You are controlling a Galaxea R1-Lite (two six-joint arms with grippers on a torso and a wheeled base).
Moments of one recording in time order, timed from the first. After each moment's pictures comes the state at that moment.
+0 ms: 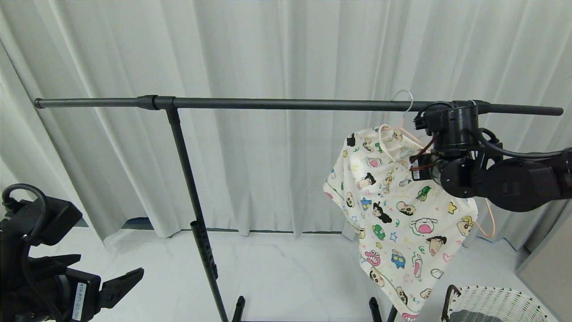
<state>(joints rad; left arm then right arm) -0.16 1.06 -0.52 0.12 0.10 0.12 0.49 1.85 -1.20 -0.26 -0.73 0.03</state>
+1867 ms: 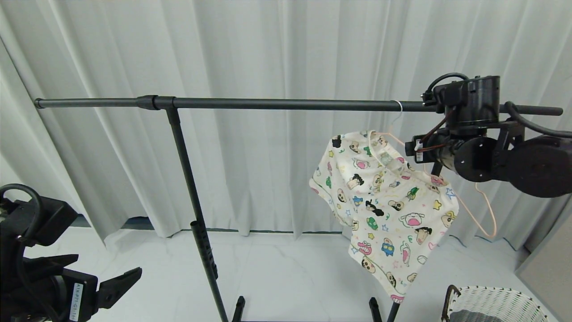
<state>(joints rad) -0.16 1.04 -0.52 0.12 0.10 0.12 0.54 1.77 -1.28 -0.18 -0.72 0.05</state>
